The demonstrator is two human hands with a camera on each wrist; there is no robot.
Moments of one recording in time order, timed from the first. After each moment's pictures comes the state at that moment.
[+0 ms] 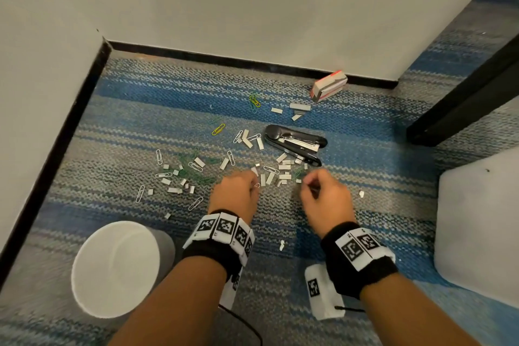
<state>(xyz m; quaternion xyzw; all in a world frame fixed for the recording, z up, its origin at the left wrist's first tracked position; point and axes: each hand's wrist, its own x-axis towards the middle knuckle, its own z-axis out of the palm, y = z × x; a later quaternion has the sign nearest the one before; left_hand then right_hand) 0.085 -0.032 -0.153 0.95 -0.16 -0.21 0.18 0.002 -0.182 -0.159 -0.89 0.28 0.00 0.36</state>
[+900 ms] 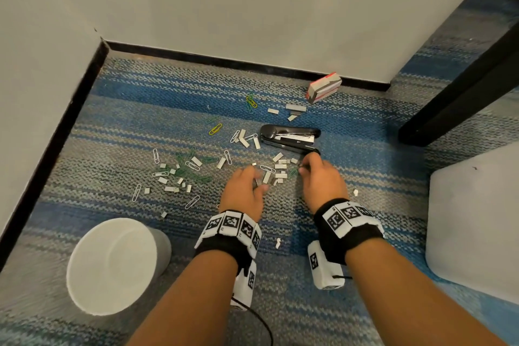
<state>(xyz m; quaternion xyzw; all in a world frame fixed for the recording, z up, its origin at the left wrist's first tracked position) 0.074 -0.045 -0.176 0.92 -0.13 -0.19 0.31 0.027 -0.199 -0.171 -0.94 0.24 0.05 0.23</state>
